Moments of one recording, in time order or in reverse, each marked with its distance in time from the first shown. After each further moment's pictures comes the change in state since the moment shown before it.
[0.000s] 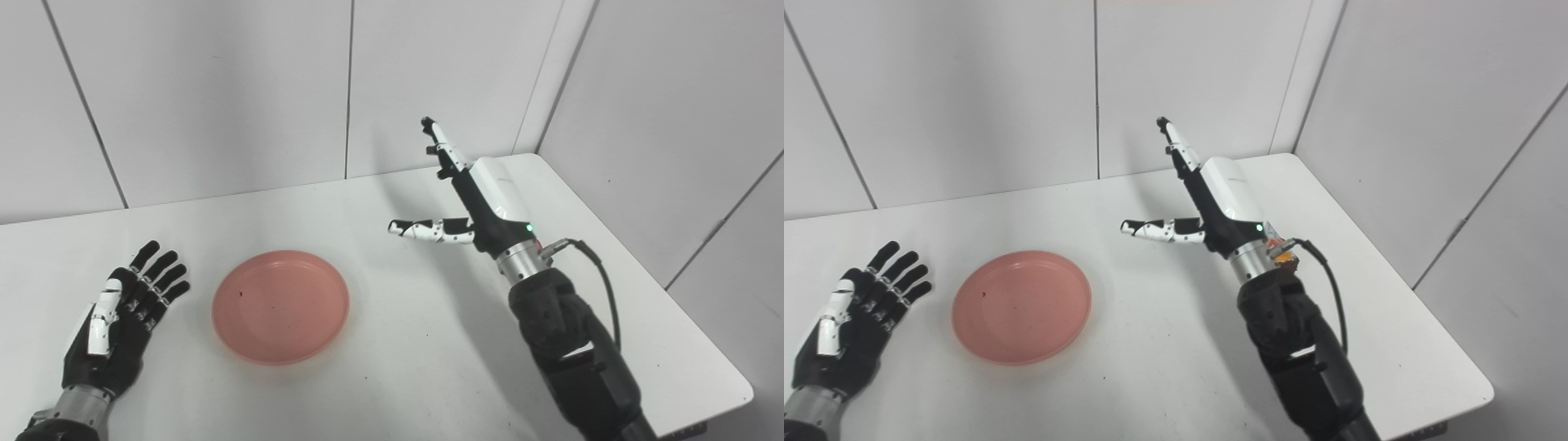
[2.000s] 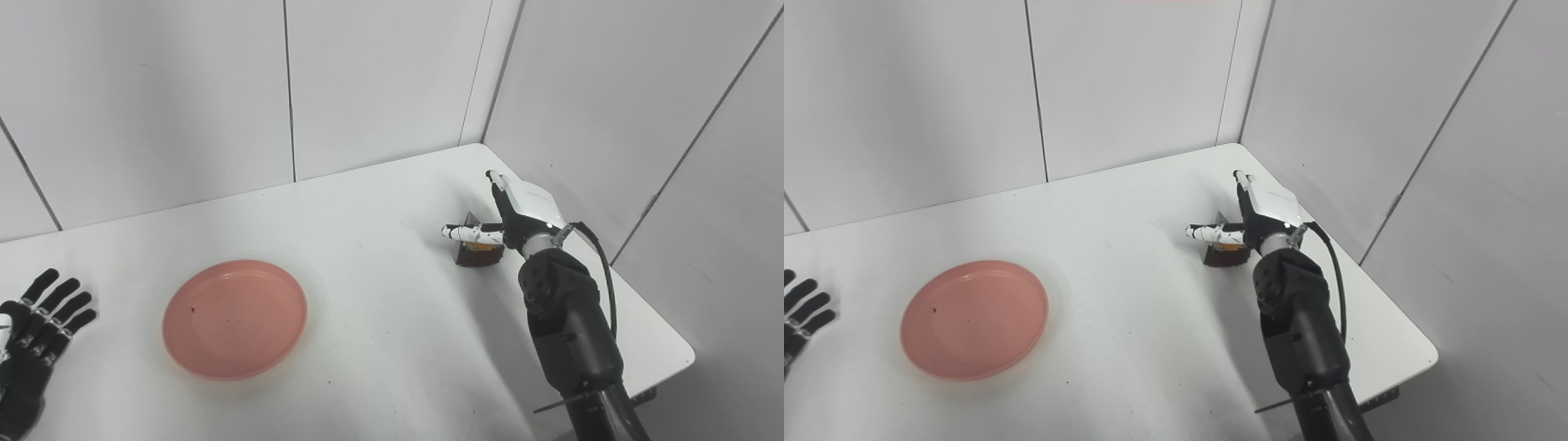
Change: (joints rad) left arm -0.001 0.071 0.034 0.022 -0.013 0.001 -0.020; right arm -0.008 0.013 -0.220 0.183 -0.397 0.316 0.384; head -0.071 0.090
